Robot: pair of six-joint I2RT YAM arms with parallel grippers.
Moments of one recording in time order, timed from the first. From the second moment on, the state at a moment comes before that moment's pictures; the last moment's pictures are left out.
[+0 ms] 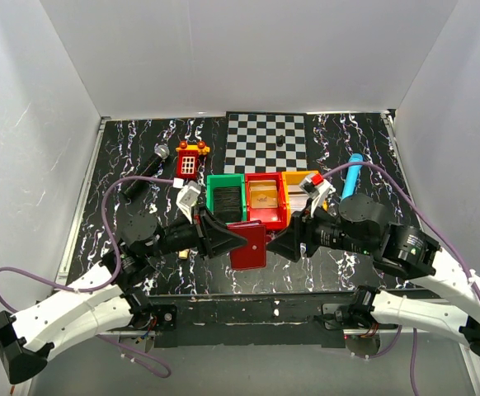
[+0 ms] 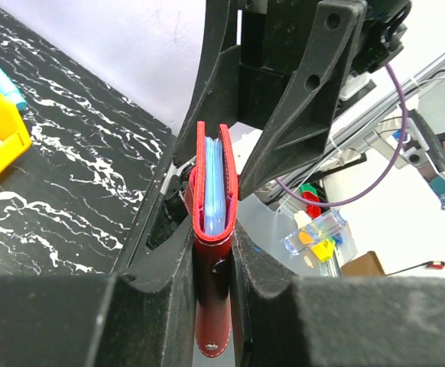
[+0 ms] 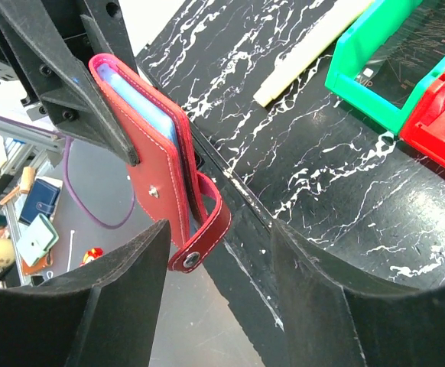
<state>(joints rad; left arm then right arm) -0.91 0.71 0.63 0.20 0.45 -0.71 1.09 0.78 1.08 -0.66 -0.12 0.54</state>
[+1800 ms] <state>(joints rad) -0.80 0.90 0.50 1.01 0.82 -1.17 1.03 0.66 0.97 -0.41 -0.36 0.63</state>
